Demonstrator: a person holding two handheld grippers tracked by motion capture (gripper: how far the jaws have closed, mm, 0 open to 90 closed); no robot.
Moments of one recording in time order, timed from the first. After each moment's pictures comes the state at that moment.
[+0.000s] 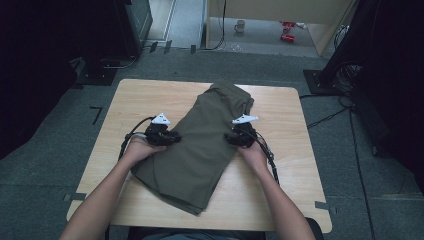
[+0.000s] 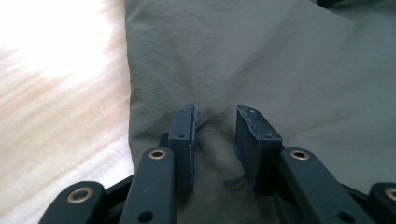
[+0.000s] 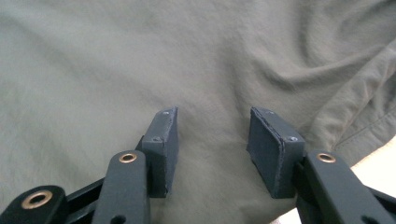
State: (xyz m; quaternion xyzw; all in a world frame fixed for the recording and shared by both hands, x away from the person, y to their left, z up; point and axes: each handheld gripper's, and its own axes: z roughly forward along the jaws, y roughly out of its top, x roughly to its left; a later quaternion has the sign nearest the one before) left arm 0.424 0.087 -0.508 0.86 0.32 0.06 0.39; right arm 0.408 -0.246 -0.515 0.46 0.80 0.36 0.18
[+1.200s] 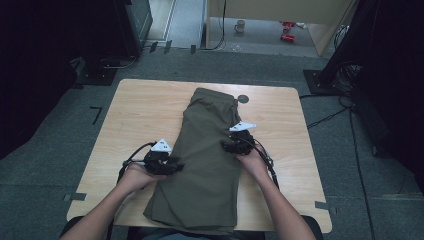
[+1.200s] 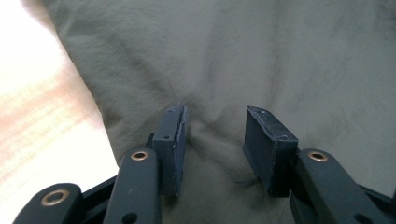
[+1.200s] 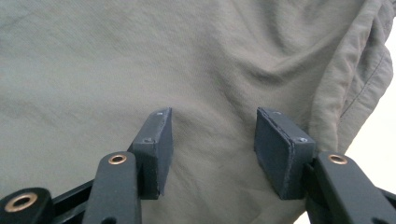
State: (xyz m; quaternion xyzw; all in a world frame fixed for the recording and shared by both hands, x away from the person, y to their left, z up) left arm 0.327 0.081 -0.505 0.87 0.31 0.02 0.38; right arm 0.380 -0.234 -0.516 0.44 0.81 0.36 0.17
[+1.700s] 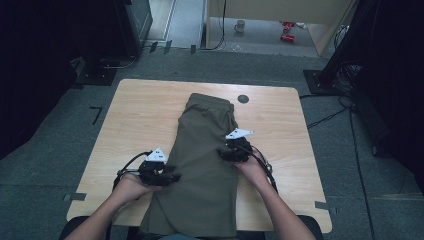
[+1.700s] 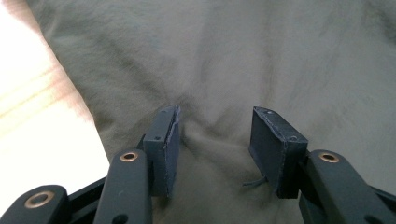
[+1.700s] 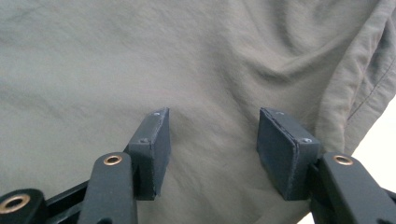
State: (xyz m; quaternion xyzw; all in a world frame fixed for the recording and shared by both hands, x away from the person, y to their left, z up) left arm 0.297 0.091 -0.504 0.87 0.31 0.01 0.38; right arm 0.356 -0.223 -0.515 0.41 0.82 0.36 0.16
